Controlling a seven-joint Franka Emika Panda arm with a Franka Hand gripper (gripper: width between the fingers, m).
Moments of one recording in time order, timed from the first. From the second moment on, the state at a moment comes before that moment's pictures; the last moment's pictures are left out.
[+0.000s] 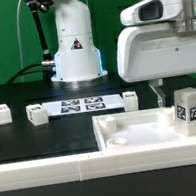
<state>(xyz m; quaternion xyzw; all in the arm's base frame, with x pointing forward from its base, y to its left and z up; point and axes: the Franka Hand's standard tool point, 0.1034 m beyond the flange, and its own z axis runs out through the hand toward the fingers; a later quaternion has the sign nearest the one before) 0.630 0.122 0.078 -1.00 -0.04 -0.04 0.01</state>
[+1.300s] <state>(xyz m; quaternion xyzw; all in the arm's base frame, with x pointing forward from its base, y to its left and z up) 0.629 0.115 0.075 -0.93 0.35 -0.04 0.02</state>
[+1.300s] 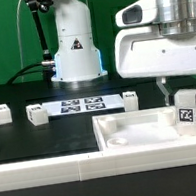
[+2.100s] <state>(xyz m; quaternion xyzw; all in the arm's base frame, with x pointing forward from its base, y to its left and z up) 0.626 0.113 0.074 -0.84 0.55 -0.02 0.03</state>
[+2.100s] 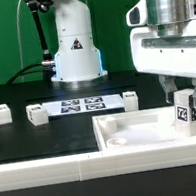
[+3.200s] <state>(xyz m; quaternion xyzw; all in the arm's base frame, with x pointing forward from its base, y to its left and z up) 0.623 0.124 0.071 -1.00 0.03 -0.03 0.01</state>
